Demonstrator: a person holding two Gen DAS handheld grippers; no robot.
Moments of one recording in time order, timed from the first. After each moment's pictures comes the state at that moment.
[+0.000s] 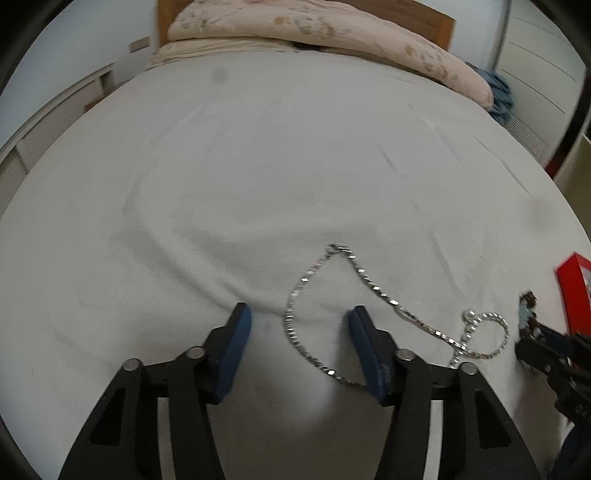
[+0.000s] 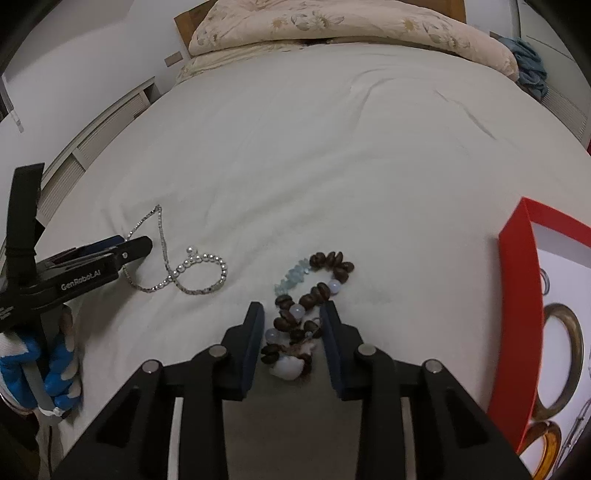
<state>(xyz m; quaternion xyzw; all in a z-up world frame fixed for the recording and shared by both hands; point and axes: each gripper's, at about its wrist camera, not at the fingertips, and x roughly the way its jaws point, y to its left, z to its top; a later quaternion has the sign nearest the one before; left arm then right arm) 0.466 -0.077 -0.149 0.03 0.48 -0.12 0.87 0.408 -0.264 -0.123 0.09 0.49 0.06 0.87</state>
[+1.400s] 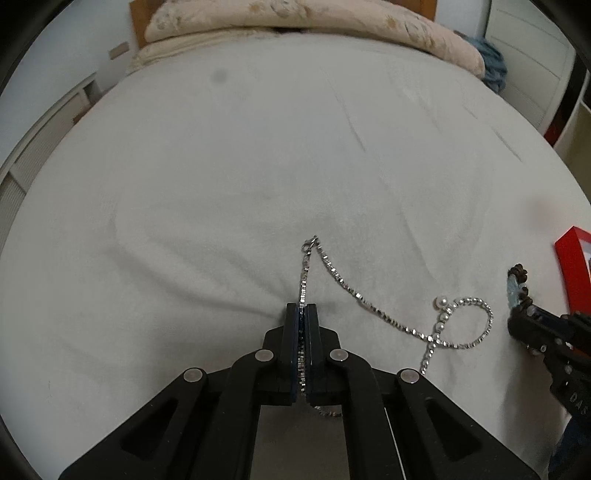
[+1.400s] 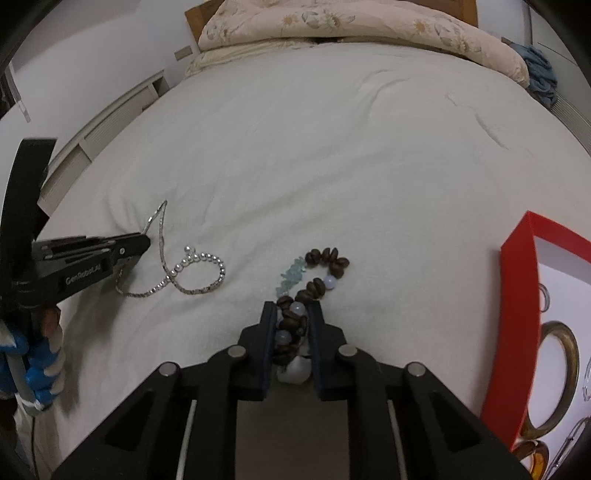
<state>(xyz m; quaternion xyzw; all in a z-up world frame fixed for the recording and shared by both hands) 0.451 -0.089 -0.140 0.08 0.50 -0.11 0.85 0.418 -0.259 -0.123 0.08 0.48 0.07 0.87</state>
